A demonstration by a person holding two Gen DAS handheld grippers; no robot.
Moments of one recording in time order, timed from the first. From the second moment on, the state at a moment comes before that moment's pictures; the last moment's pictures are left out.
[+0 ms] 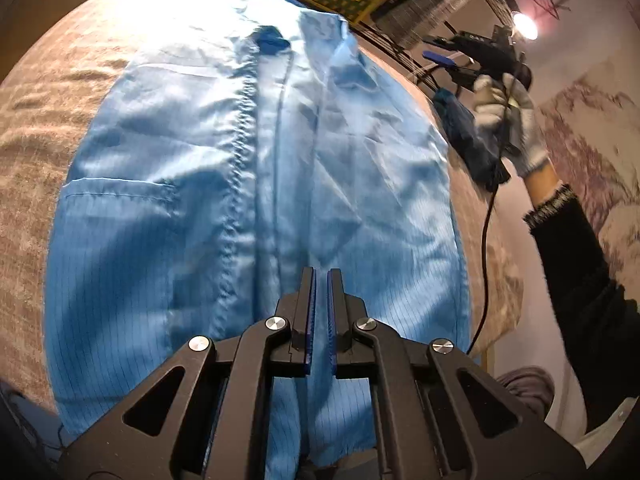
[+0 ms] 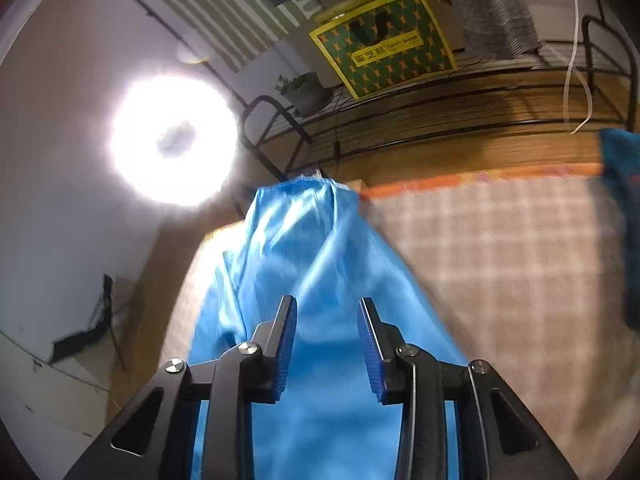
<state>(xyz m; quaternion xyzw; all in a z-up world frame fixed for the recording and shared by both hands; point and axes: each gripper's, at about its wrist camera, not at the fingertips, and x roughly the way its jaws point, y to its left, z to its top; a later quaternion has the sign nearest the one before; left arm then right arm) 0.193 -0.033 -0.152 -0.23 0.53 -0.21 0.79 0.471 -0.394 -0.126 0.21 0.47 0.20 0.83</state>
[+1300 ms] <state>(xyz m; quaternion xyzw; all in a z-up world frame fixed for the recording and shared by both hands) 0.227 -0.020 -0.181 -0.27 0.55 -0.17 0.77 0.613 -0.212 -0.173 -0.29 0.42 0.06 0.86</state>
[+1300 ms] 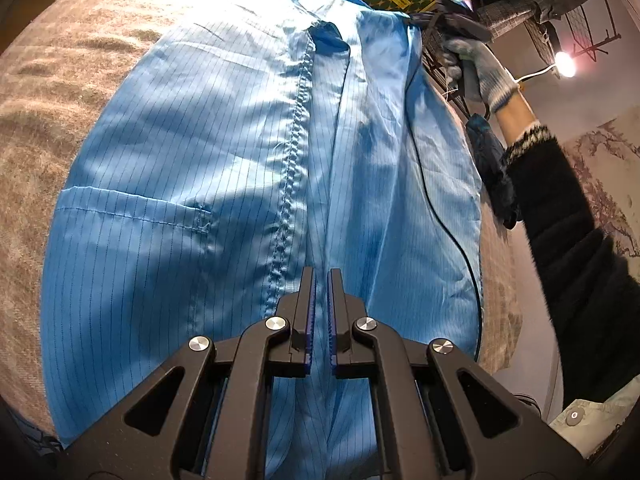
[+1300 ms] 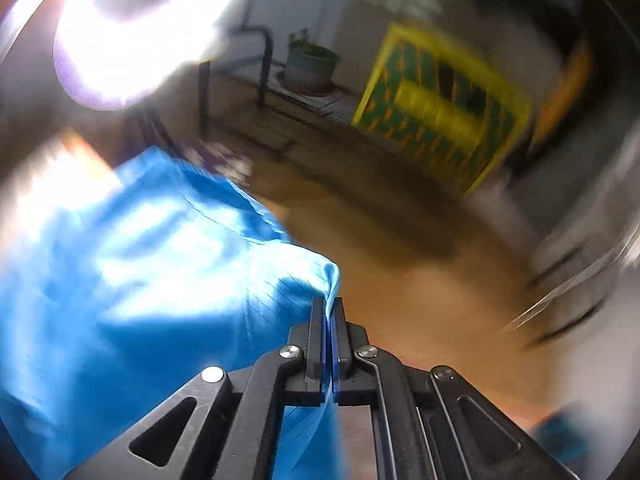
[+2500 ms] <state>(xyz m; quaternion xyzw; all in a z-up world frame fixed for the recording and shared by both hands) 0.118 -0.047 -0.123 -0.16 0.50 -0.27 0.81 0.238 -0.396 0.036 0.09 0.36 0.15 0.92</state>
